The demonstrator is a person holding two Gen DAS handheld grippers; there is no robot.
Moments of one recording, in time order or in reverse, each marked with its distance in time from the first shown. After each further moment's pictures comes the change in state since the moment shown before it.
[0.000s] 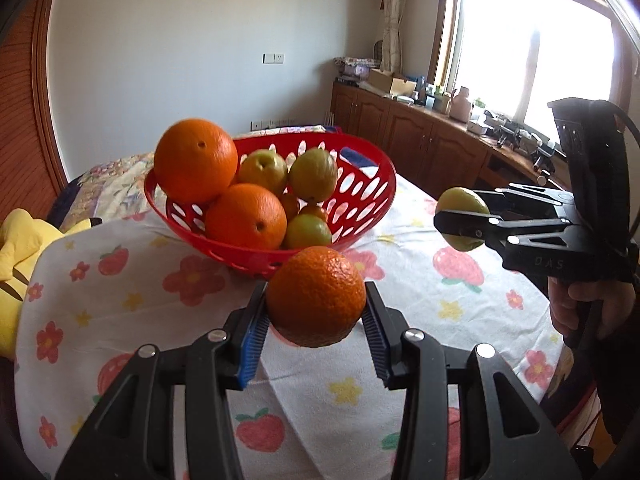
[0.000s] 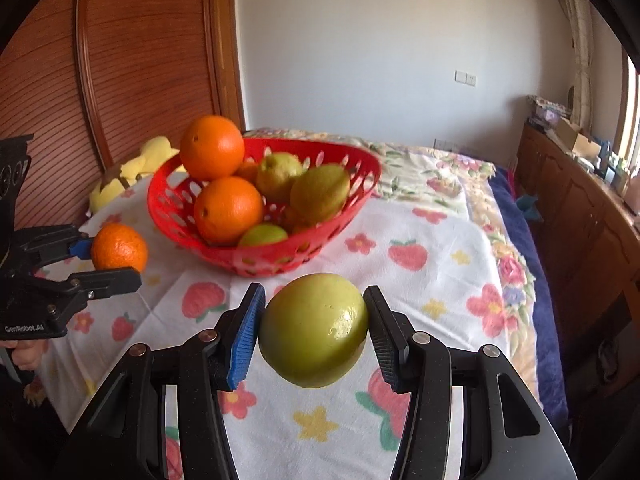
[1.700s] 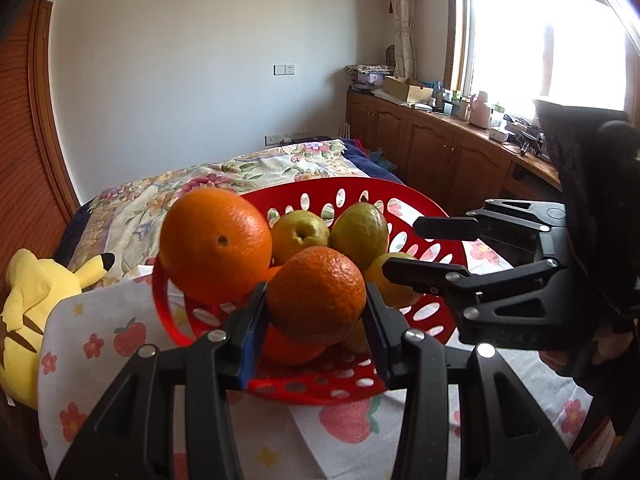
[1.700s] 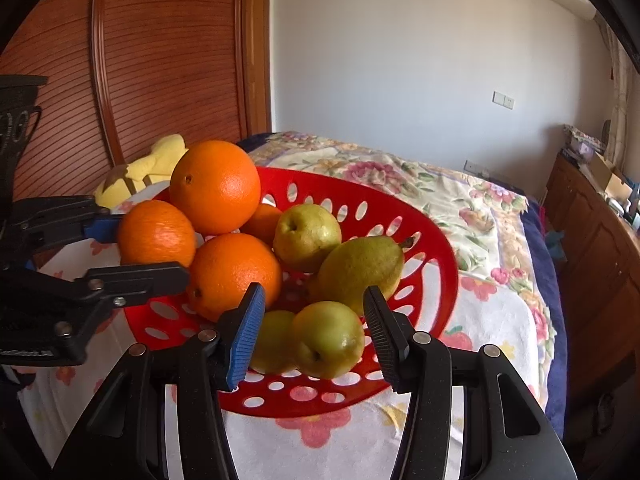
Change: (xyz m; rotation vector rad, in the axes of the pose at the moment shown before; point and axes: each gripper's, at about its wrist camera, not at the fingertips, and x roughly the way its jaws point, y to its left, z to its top) left arm 0.049 0.027 0.065 0.040 -0.020 0.070; right arm 0.076 0.020 0.060 -0.099 -0.009 0.075
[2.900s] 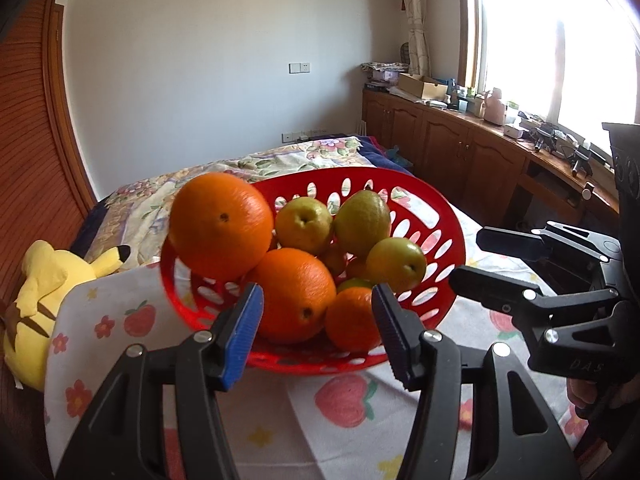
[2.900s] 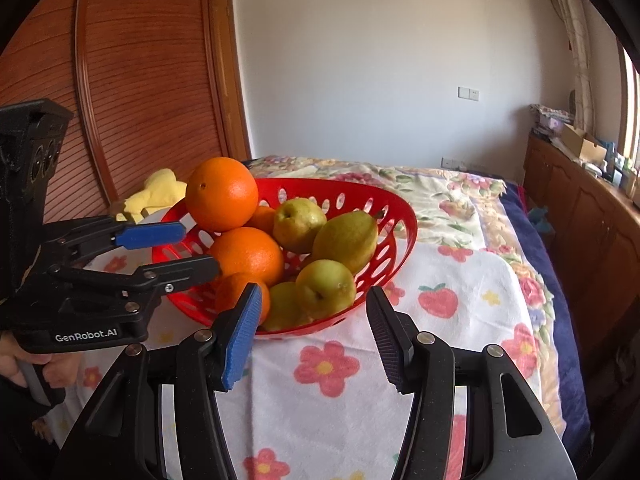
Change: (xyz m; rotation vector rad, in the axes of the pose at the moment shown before) left arm -0.013 -0.013 -0.015 -0.013 0.000 0.082; right arm -0.049 0.004 -0.035 0.141 -0.084 -0.043
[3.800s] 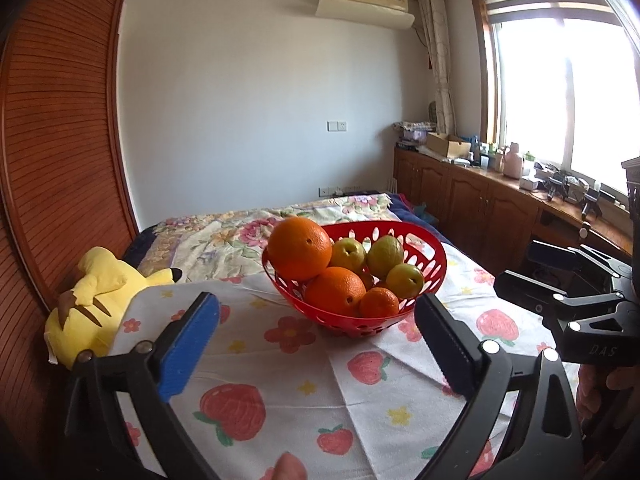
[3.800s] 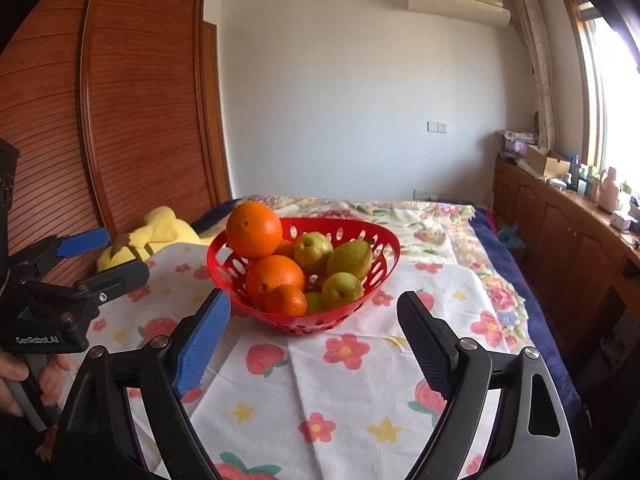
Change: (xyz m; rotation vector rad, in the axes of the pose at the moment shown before) left arm -0.125 0.022 -0.041 -0.067 -0.231 0.120; right arm -0.090 0.052 -0.010 0.035 -0.156 -0.111
